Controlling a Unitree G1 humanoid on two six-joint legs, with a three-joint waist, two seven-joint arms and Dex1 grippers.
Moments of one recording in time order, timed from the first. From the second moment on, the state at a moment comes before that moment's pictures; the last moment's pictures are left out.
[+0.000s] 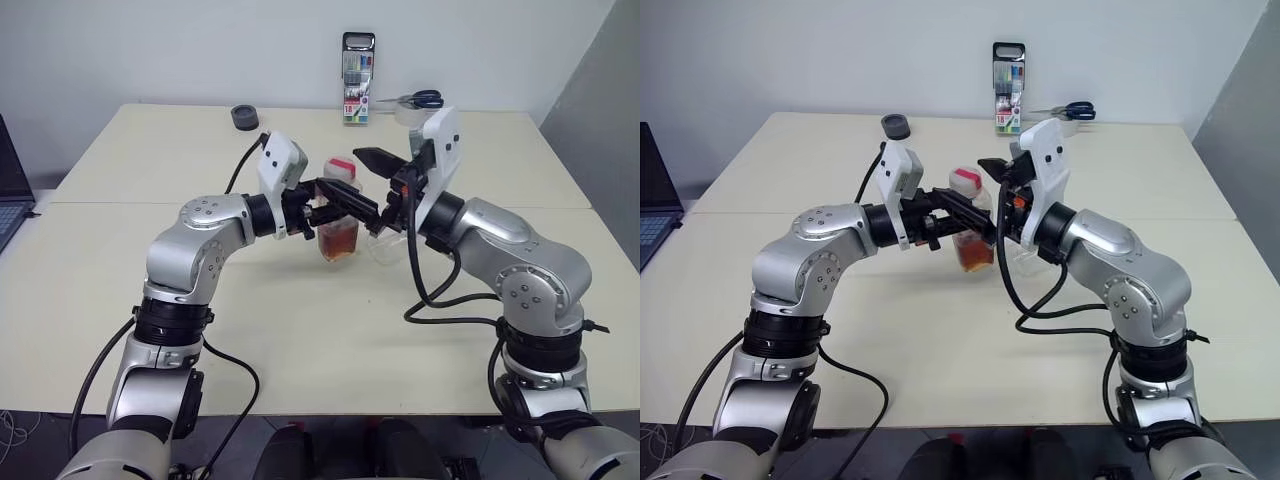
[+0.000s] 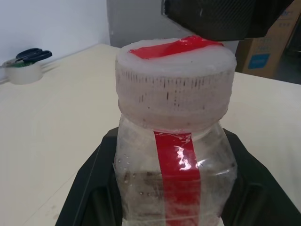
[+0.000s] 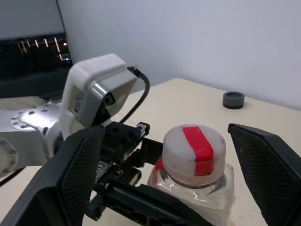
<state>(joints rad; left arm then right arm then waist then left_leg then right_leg) -0.75 0.45 -0.04 -0.05 -0.43 0.66 -0.84 -0.72 -0.27 0.05 -0.46 0.65 0.91 0.31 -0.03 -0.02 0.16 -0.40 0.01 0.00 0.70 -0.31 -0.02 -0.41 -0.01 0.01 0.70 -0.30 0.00</state>
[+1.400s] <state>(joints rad) -0.70 0.48 -0.05 -0.15 -0.47 0.69 -0.89 -0.72 -0.26 0.06 -0.38 0.57 0.84 0.43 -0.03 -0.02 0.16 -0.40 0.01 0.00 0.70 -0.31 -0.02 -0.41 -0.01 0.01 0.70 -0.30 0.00</state>
